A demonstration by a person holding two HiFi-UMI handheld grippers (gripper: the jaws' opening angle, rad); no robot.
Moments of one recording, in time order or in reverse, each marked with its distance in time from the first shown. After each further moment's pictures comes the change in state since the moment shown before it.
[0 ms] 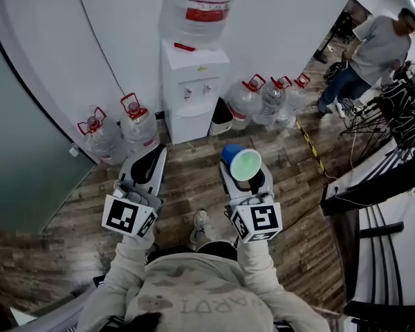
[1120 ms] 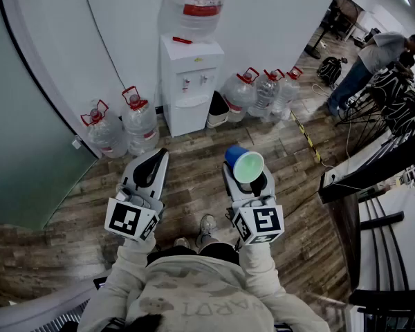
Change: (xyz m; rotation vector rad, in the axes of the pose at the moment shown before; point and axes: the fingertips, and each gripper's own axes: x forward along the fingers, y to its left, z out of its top) left arm -0.092 -0.064 0.018 -0.003 0.021 -0.032; right arm -0.109 0.046 0.010 0.021 0.001 -0.059
